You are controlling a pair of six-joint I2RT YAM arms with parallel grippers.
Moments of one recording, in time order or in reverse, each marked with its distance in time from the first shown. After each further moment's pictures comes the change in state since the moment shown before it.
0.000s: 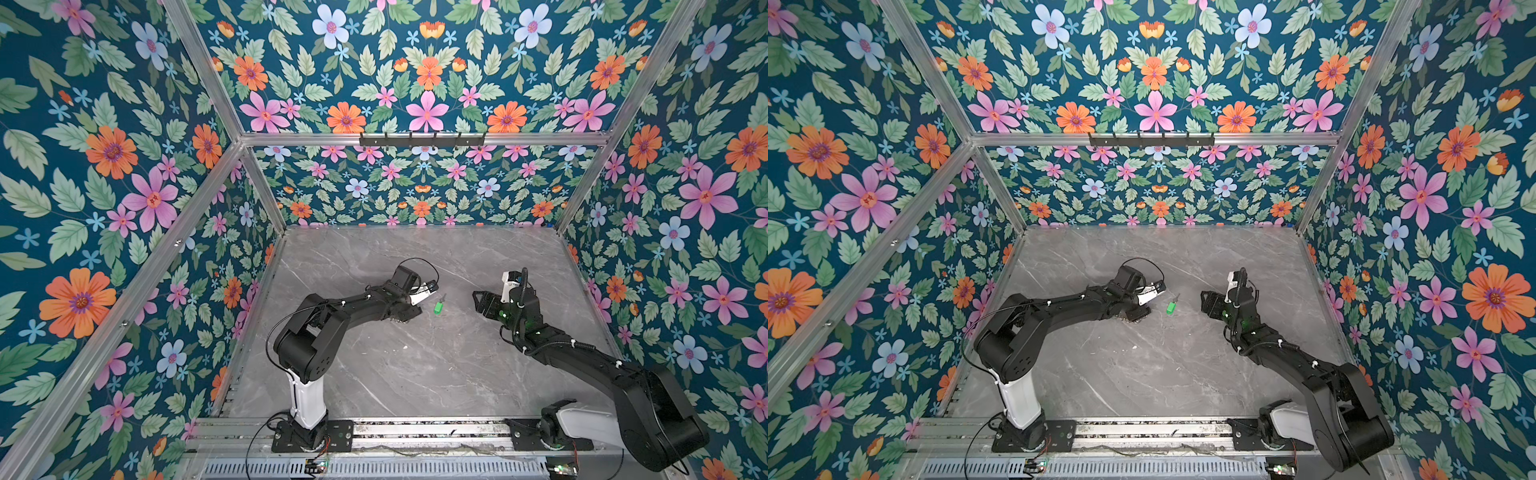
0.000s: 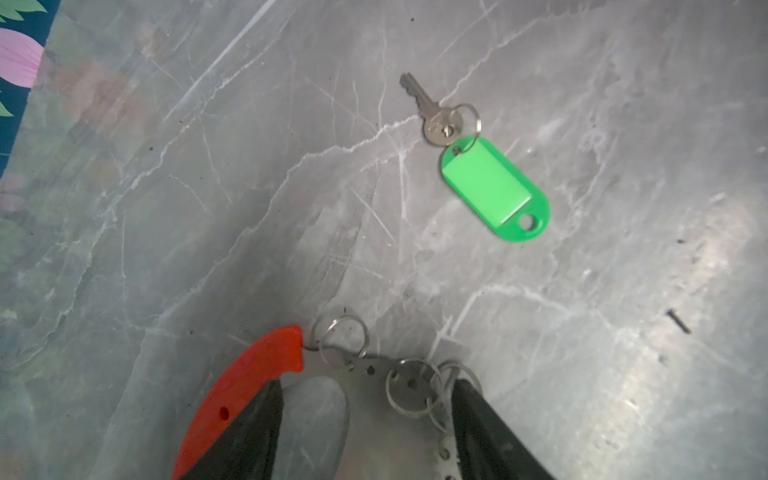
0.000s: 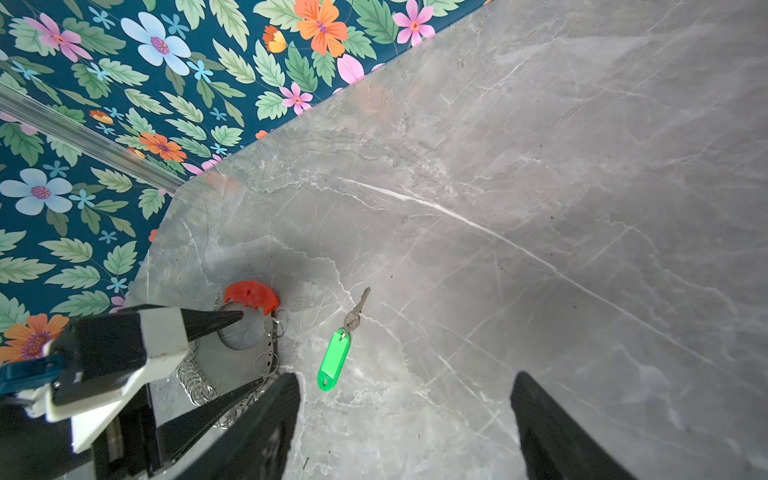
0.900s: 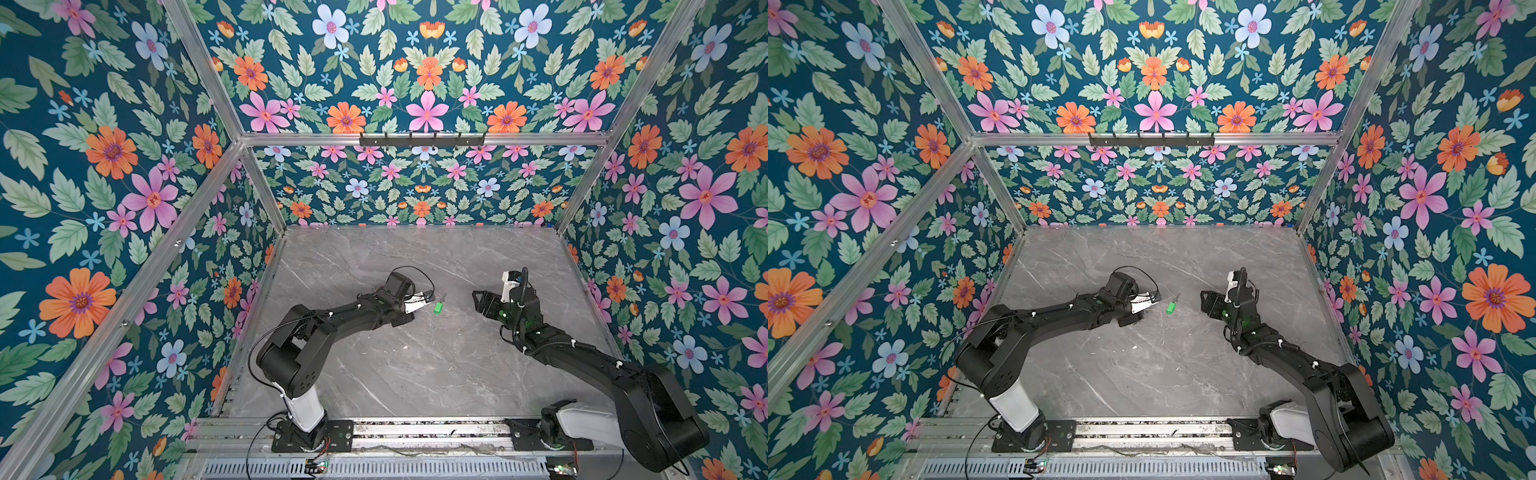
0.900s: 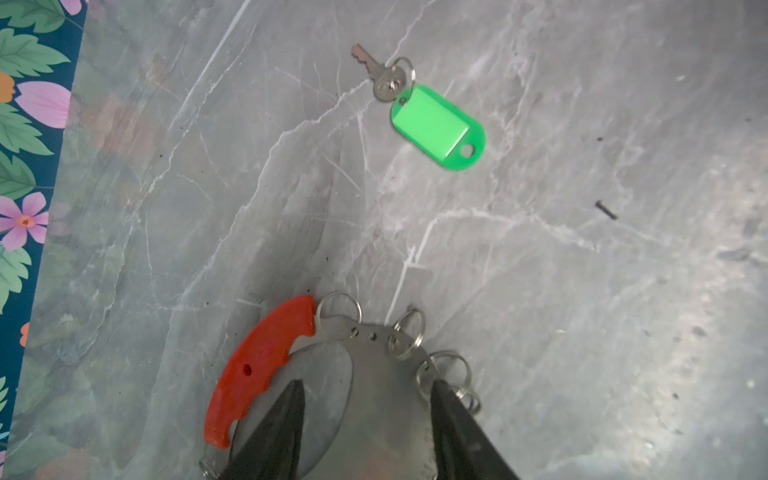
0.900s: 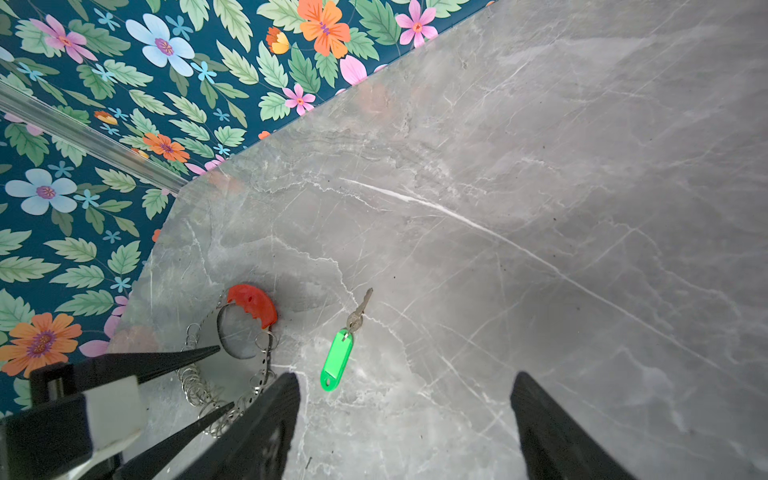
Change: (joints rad) left arm -0.006 -0.125 -0.123 0.021 -0.011 0.165; right arm 0.000 -0.004 0.002 0.000 -0.004 0.000
